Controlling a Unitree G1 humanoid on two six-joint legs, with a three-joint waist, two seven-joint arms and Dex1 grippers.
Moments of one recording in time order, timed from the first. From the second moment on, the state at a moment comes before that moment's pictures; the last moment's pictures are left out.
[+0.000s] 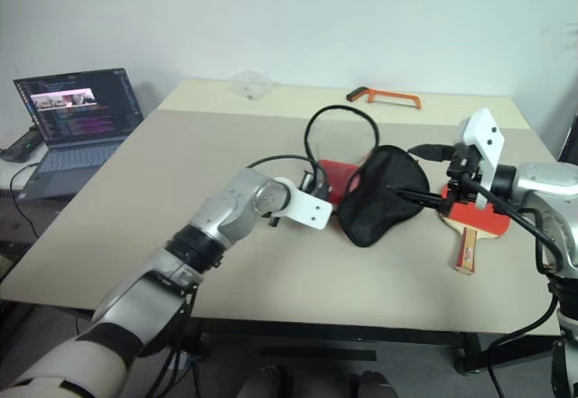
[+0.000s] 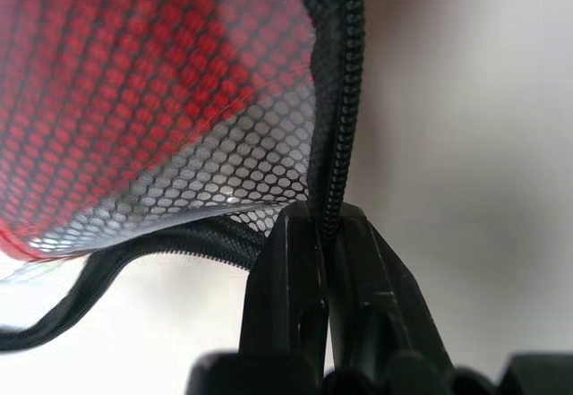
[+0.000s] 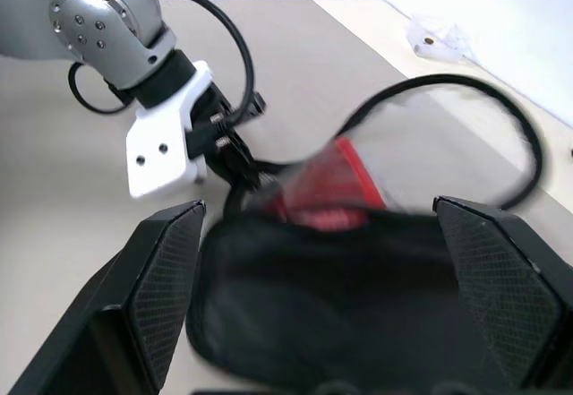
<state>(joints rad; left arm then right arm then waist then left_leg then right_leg) -1.01 0.37 -0.57 0.47 0.80 -0.02 -0.98 -0.59 -0.88 -0.12 -0.17 0.53 0.62 1.02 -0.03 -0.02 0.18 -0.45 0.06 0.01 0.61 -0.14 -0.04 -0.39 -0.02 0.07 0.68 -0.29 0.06</state>
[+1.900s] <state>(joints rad) -0.72 0.91 -0.14 0.06 0.04 0.59 -1.26 -0.54 -0.57 0.40 -0.56 0.31 0.94 0.52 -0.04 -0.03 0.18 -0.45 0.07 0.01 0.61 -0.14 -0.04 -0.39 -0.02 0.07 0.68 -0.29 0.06</state>
